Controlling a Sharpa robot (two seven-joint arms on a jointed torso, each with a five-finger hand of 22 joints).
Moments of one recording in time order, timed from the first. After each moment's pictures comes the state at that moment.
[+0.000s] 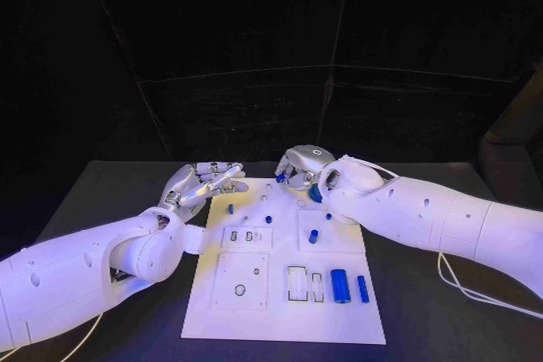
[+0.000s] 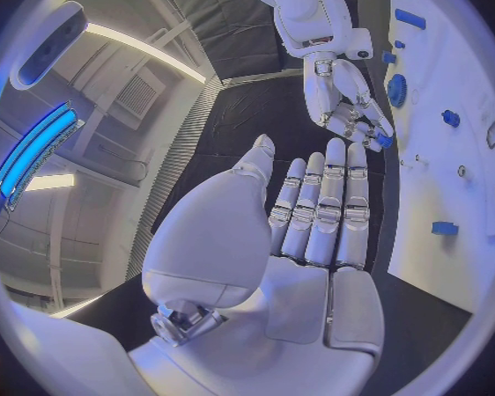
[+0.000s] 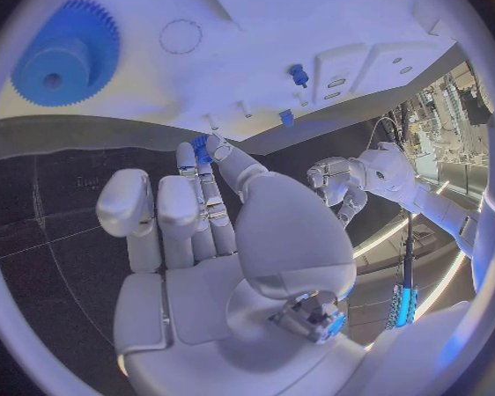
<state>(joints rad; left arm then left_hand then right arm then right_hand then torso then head) 1.16 -0.85 -0.04 1.55 -0.02 -0.30 0.56 1.38 0.00 0.04 0.13 0.05 0.95 0.22 0.15 0.07 1.03 0.17 0.15 0.07 1.10 0.12 0.22 0.15 0.17 0.91 0.23 0.28 0.11 1.27 -0.46 -0.03 1.14 -1.59 -0.37 -0.11 1.24 0.05 0.34 -0.23 0.10 1.09 0.15 0.07 0.07 1.23 0.08 0.06 0.07 1.46 0.00 1.20 0.89 0.12 1.28 0.10 1.32 1.04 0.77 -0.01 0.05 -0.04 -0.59</state>
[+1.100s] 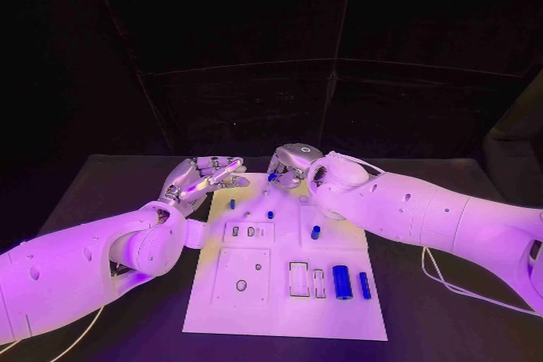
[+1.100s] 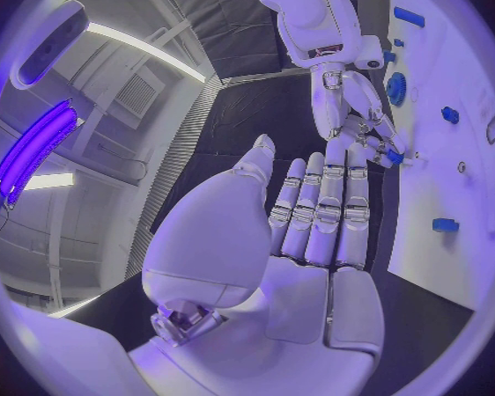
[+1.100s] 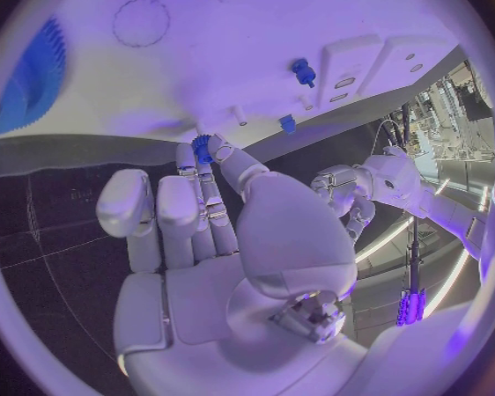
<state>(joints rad) 1.17 -0.86 -0.04 1.56 -0.02 -0.29 0.55 1.38 0.00 0.04 0.13 0.05 0.95 0.22 0.14 0.07 1.03 0.17 0.15 0.07 1.10 0.12 0.22 0.15 0.17 0.91 0.23 0.28 0.11 1.27 -0.38 -0.03 1.06 -1.59 -0.33 -0.11 1.22 0.03 0.35 -0.22 0.10 1.09 0.15 0.06 0.07 1.23 0.08 0.06 0.07 1.46 0.00 1.20 0.89 0.12 1.28 0.10 1.33 1.04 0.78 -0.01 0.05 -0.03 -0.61</state>
